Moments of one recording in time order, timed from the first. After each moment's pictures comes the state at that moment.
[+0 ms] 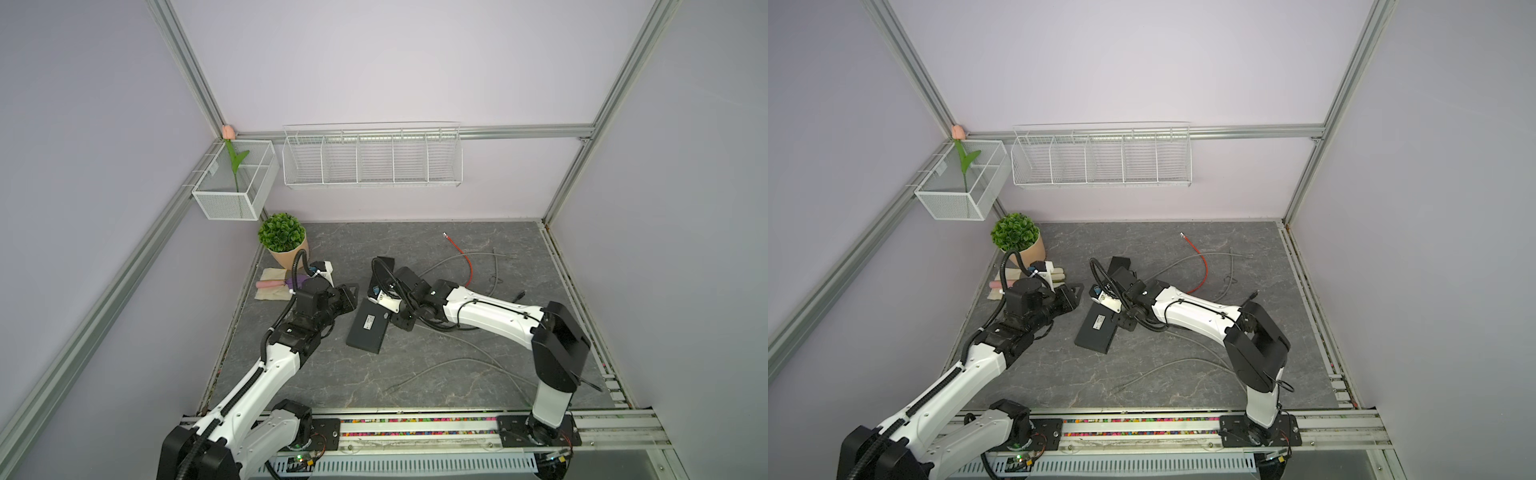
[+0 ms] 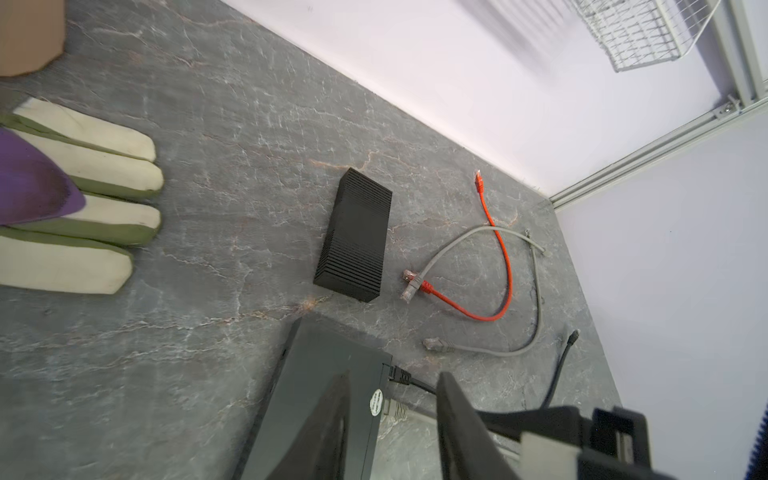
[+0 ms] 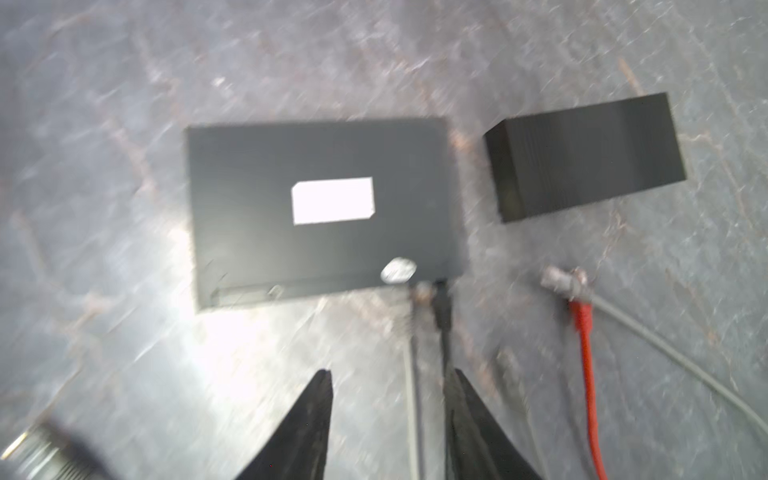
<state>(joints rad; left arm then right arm) -0.39 0.95 0.61 -0.10 0.09 -0.65 0.97 1.79 1.37 -0.60 0.01 -0.29</state>
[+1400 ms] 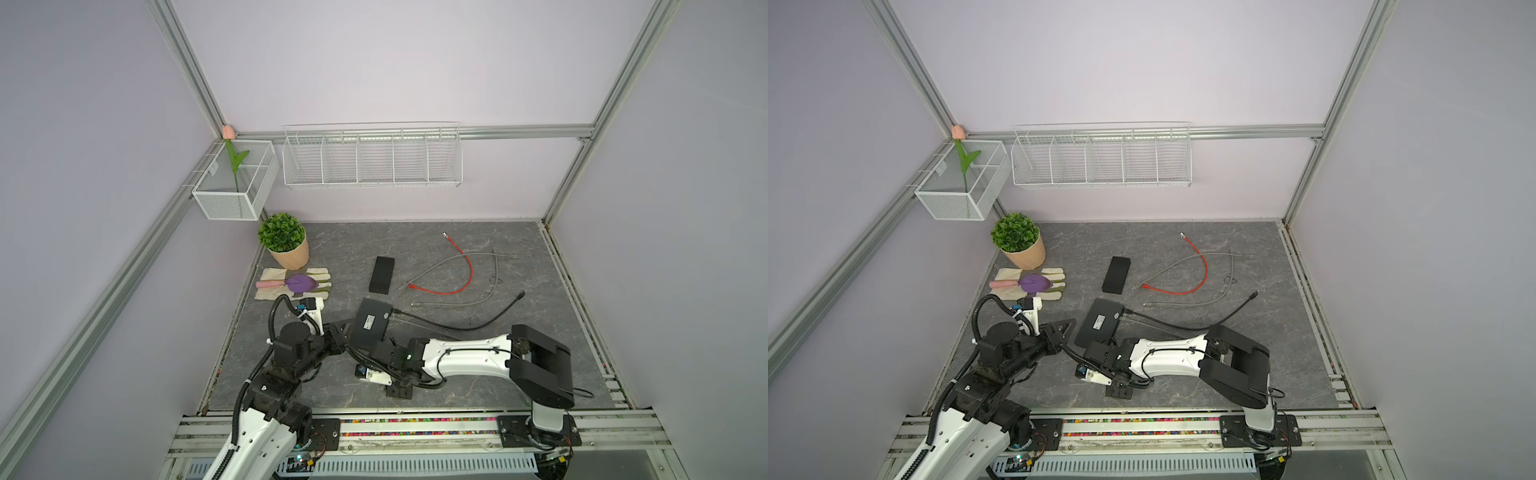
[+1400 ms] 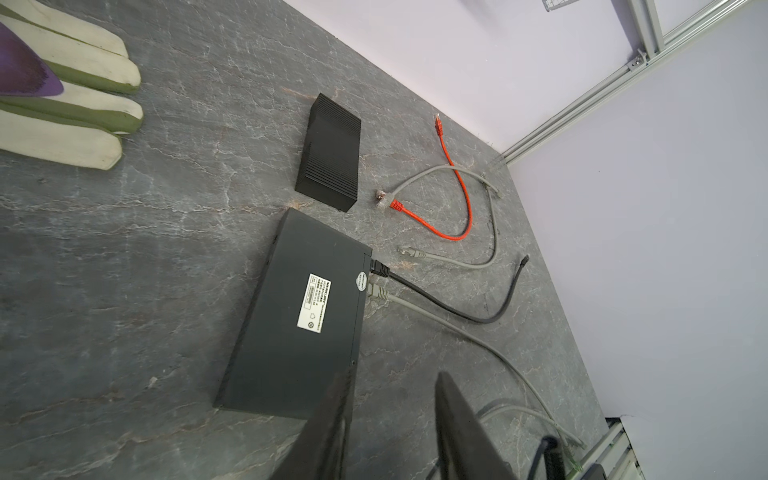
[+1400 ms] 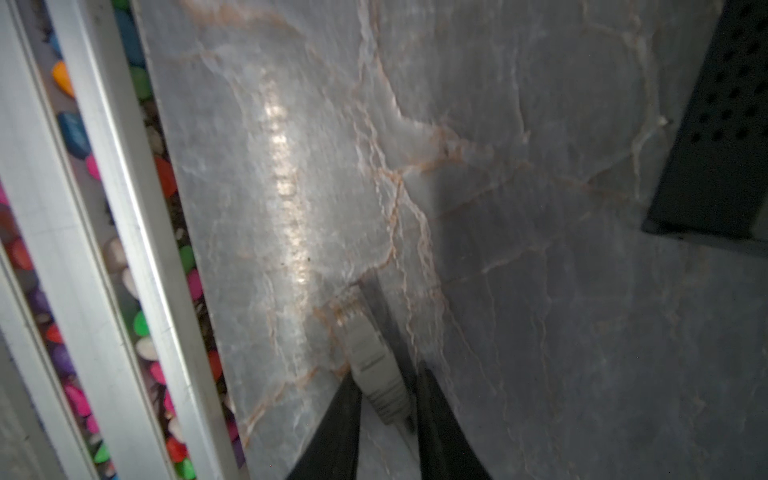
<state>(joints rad) -0.40 0.45 0.39 -0.34 0.23 -0.67 1.29 1.89 1.21 -0.63 -0.01 -0.19</state>
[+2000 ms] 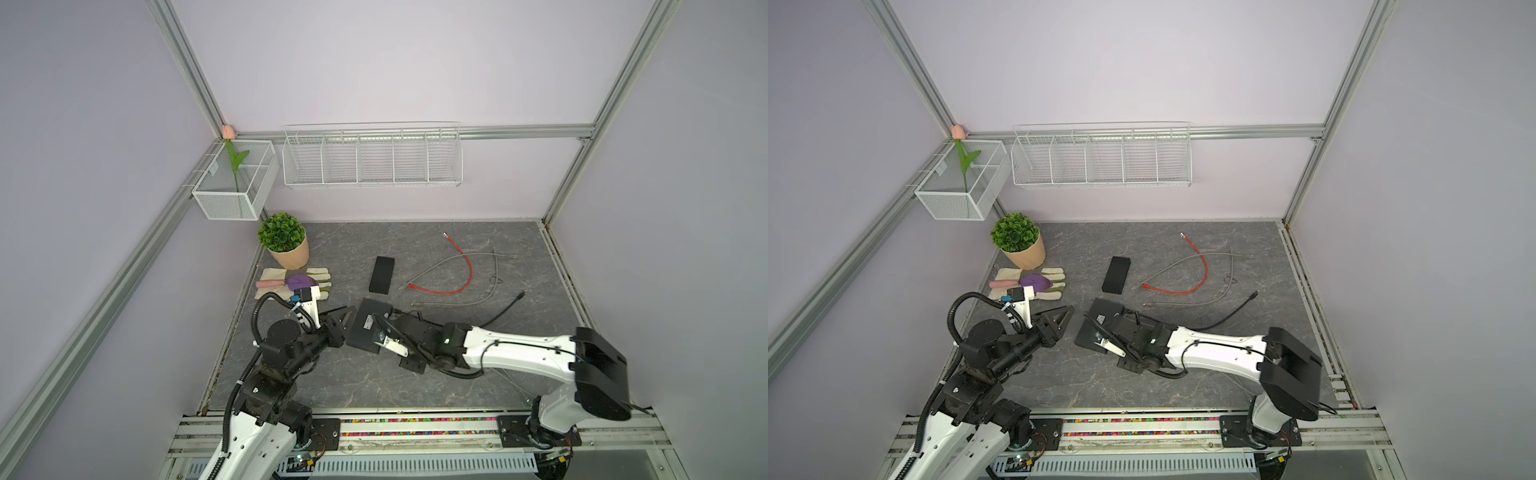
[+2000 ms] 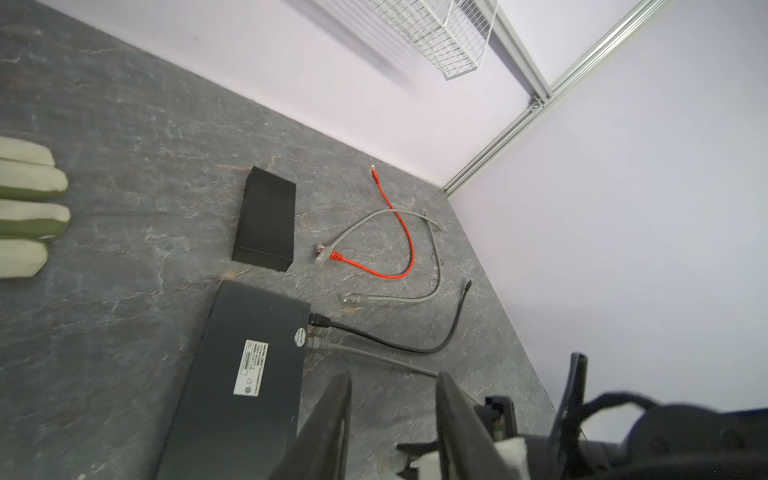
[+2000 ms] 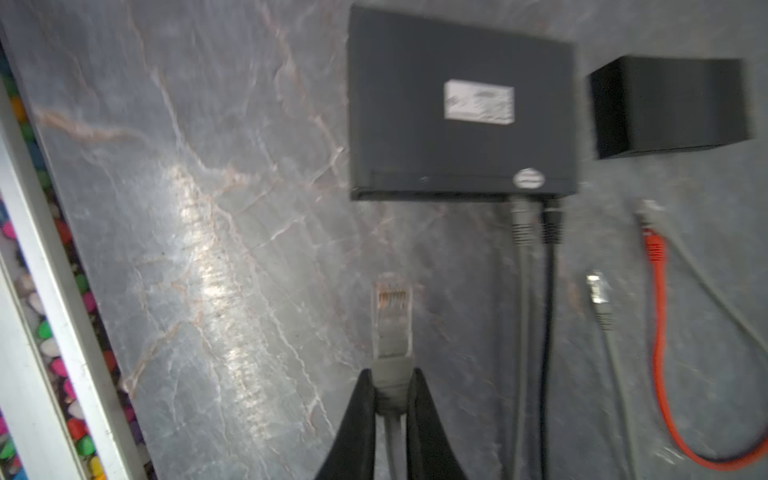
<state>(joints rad) -0.42 0.45 0.51 -0.25 0.29 -0.65 1.17 1.53 1.07 -0.52 0.19 -0.19</state>
